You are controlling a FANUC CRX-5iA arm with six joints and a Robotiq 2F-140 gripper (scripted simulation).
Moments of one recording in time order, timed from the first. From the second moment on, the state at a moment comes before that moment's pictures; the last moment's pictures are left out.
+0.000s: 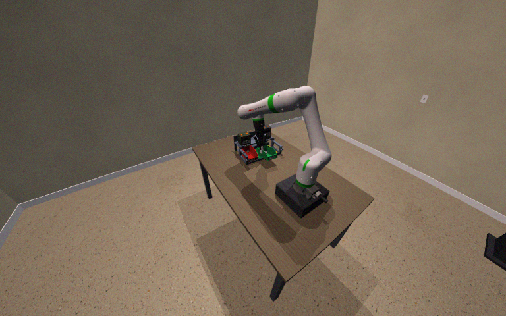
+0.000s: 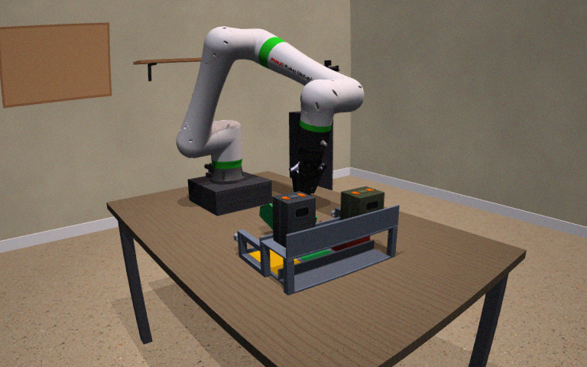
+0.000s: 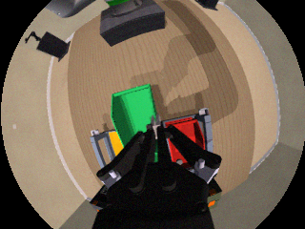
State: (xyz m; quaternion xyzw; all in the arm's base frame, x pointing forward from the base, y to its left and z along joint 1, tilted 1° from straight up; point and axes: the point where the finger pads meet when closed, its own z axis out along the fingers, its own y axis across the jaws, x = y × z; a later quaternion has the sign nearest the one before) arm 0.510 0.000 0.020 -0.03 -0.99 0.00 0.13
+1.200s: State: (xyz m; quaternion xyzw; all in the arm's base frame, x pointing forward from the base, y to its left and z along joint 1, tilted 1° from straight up) arm 0.534 -0.002 0.019 -0.03 -0.99 0.00 0.13
